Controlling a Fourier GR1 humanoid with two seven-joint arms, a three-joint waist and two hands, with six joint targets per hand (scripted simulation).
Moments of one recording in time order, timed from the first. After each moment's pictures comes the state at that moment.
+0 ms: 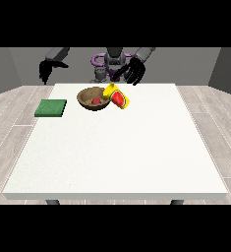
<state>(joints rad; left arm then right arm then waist) -0.72 0.02 -0.14 -0.89 -0.84 0.46 0.28 -0.19 -0.29 -0.32 -1.04 -0.23 0.38 -0.23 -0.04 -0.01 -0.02</state>
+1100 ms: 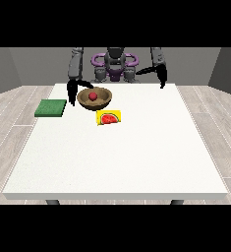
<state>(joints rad) -0.38 0.10 0.03 -1.17 -0.11 0.10 -0.25 -0.32 -0.05 -0.23 -0.89 -0.13 0.03 -0.36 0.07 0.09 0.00</state>
